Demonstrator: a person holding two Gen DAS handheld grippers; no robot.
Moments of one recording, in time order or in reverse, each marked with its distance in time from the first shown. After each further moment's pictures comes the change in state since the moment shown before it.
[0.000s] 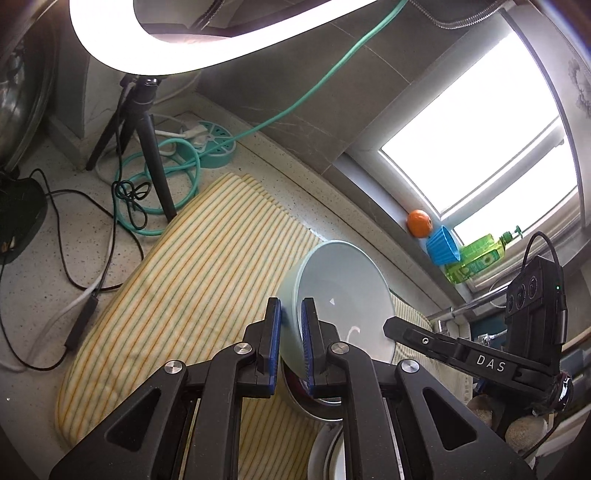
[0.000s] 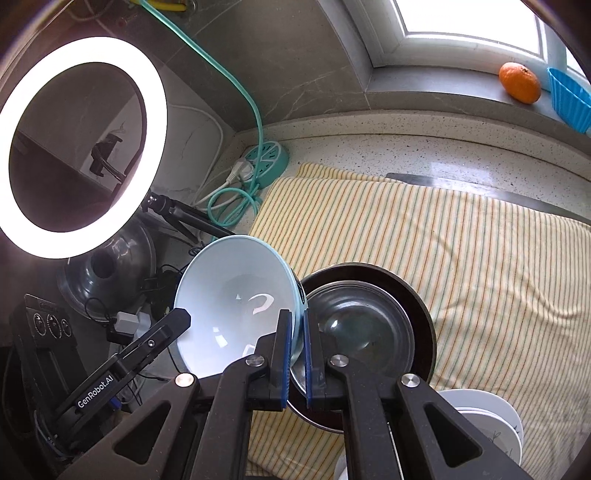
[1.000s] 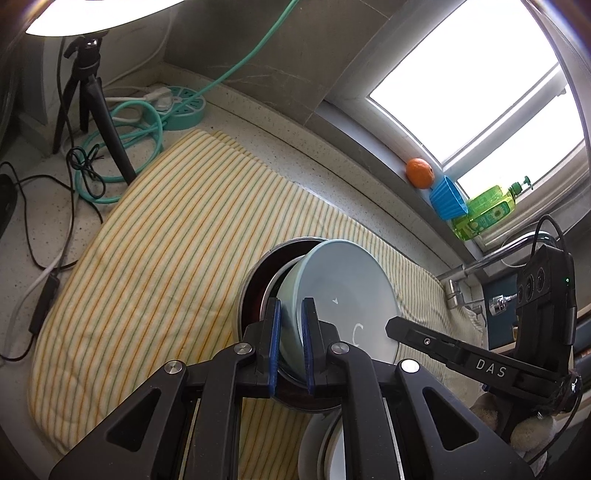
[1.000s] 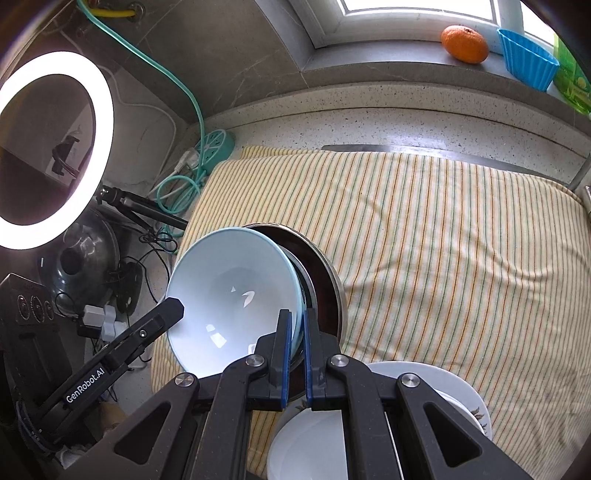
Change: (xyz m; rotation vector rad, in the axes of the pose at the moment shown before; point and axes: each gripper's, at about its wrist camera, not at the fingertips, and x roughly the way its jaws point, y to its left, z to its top) left arm 0.045 -0.032 -0.025 0.084 0.117 0.028; right arm -0.001 -0.056 -0.025 0.057 0.034 -0.088
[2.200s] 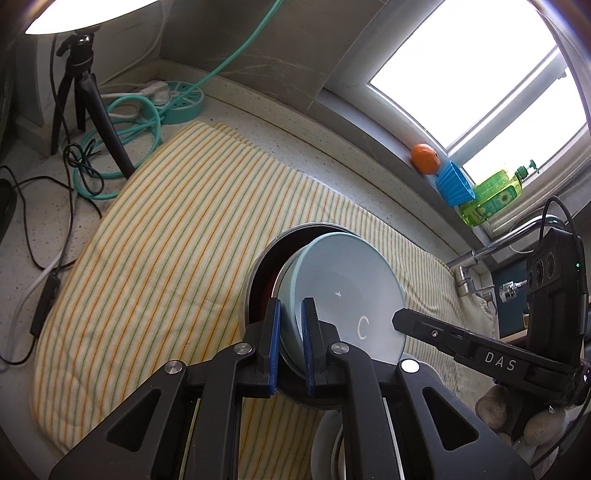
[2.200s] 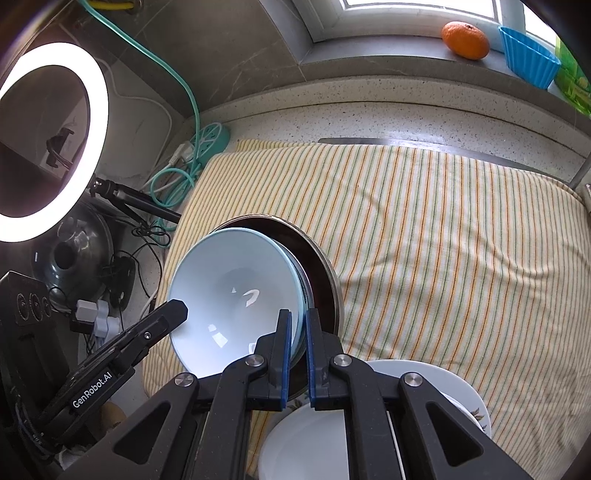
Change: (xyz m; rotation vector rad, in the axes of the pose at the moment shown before) left arm 0.010 0.003 -0.004 0.044 0.031 0.021; right arm 0.008 -0.003 -0.005 -0.007 0.009 -0.022
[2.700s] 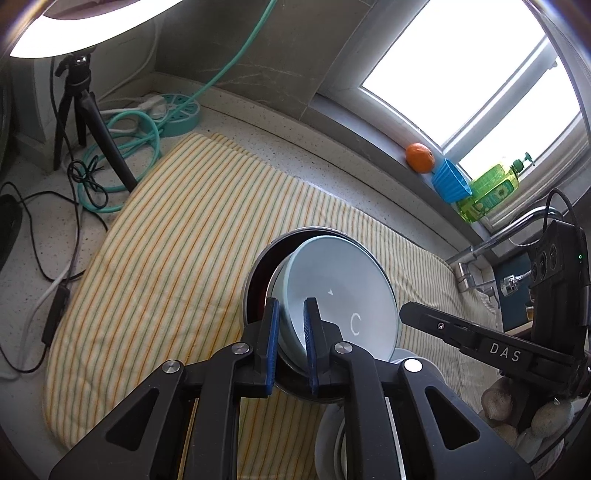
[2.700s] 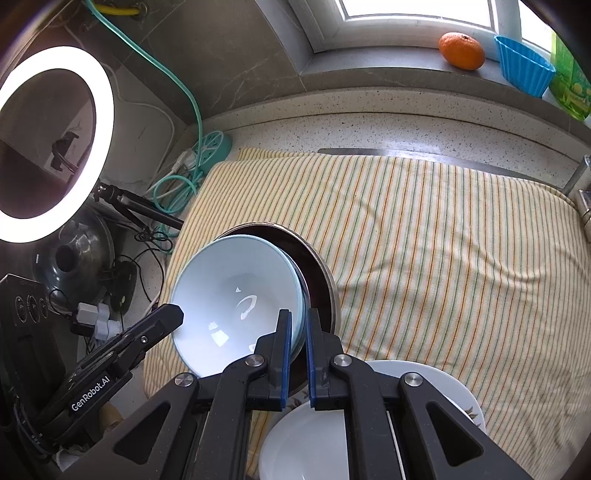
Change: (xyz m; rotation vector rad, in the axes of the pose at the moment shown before) left arm -0.013 -0.008 -0.002 0.044 -0.020 0.016; right arm -0.014 0.000 -0.002 -0.005 -0.036 -0.007
